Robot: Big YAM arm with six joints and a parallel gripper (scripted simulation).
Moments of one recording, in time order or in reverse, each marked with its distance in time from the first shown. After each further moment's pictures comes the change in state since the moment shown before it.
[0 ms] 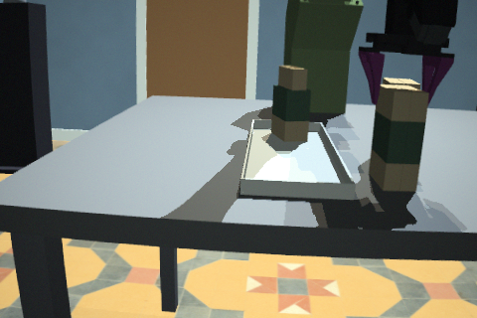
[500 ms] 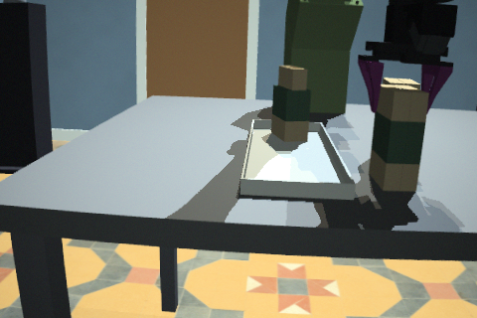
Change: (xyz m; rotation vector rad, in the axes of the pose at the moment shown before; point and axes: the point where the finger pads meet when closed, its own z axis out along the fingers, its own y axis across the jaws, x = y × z) arm 0.000 0.000 0.012 0.000 0.000 0.000
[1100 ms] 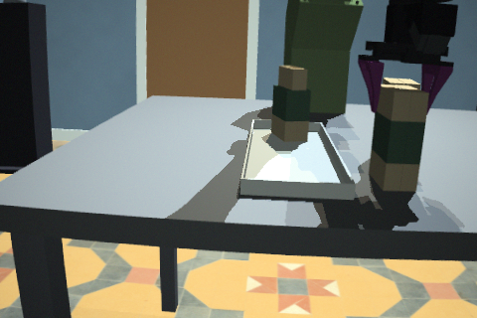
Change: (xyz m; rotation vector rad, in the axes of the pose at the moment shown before) arm -0.001 0.000 0.000 0.000 -0.001 0.000
